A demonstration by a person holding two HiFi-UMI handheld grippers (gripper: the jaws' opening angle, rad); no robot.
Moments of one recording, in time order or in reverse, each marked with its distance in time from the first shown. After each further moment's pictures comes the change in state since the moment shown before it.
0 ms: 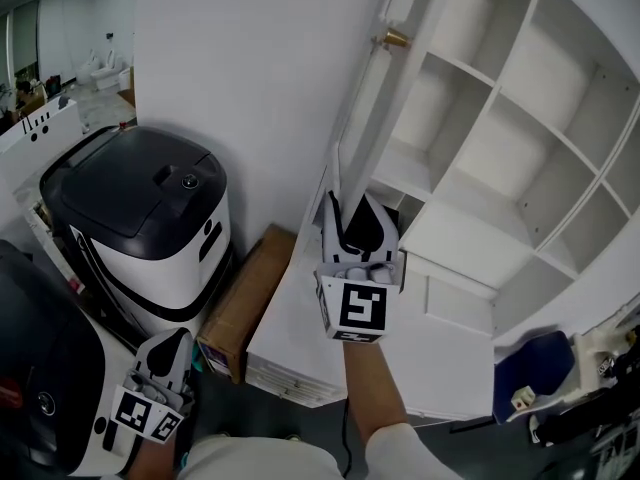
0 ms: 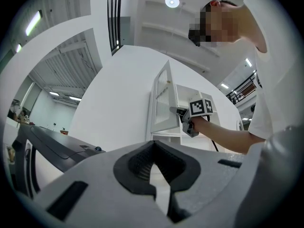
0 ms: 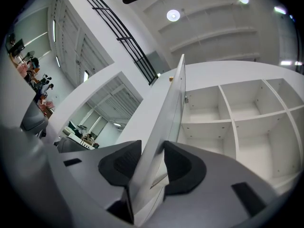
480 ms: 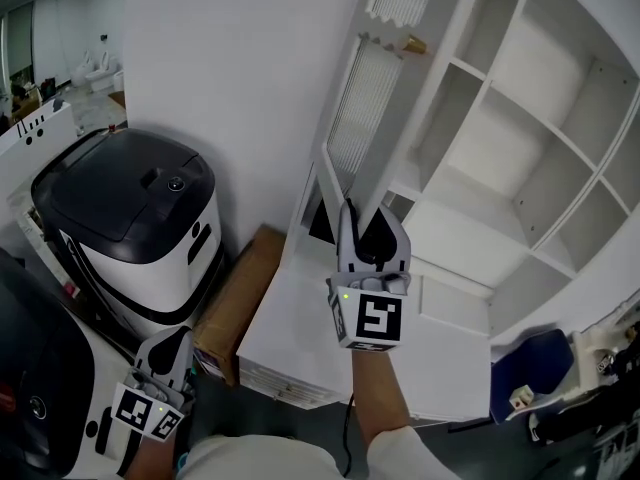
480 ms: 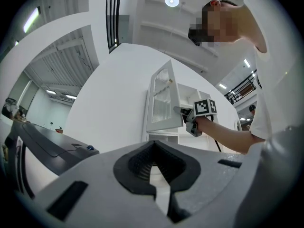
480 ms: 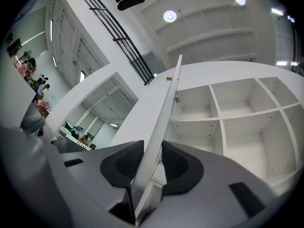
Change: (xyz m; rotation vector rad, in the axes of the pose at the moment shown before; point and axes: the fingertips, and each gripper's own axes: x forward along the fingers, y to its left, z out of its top) left arm 0.033 -0.018 -0.010 0.001 0.007 -0.032; right arm -0.018 -0.048 -0.013 0.014 -0.006 -0.039
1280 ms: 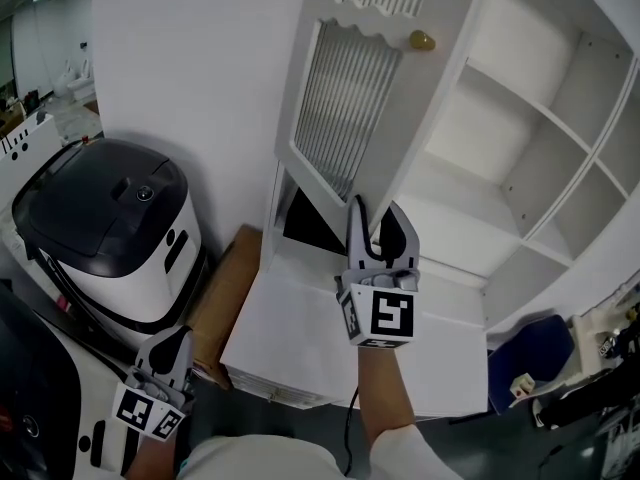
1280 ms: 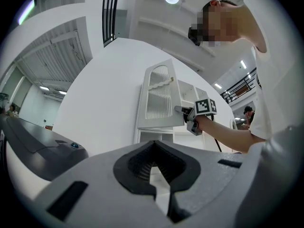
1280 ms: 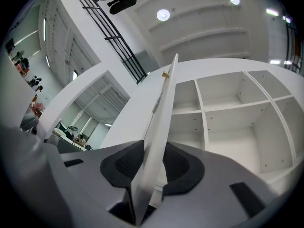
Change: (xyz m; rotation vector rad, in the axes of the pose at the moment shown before) left arm 0.065 -0.027 -0.018 0.000 0.026 -0.066; right arm -0.001 -0.080 -0.034 0.036 0.015 -0.061
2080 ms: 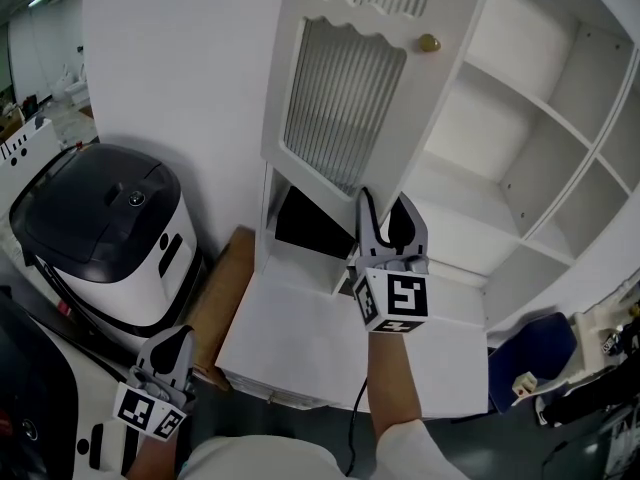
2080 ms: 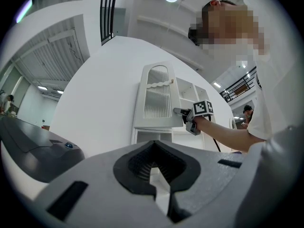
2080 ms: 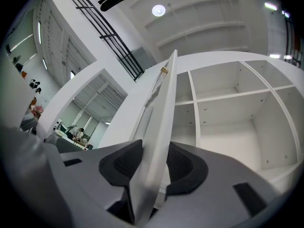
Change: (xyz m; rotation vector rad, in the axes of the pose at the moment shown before) left arm 0.028 -0.013 -0.002 0.007 0.011 -0.014; right arm 0.017 -0.049 -0.026 0.033 0.043 0.011
